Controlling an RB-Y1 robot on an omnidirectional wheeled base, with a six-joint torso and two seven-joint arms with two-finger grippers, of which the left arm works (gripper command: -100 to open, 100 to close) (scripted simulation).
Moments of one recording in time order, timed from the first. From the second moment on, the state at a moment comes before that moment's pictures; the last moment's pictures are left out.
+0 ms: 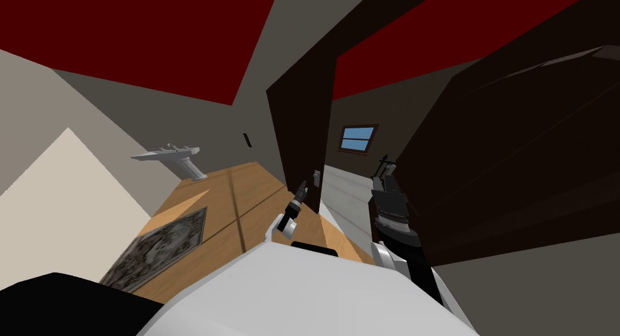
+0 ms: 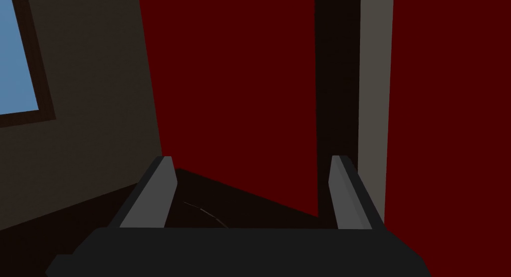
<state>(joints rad) 0.17 0.10 -0.30 -1.64 -0.12 -0.35 0.18</state>
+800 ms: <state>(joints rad) 0.09 0.10 -0.36 -1.45 -0.12 -0.30 0.19</state>
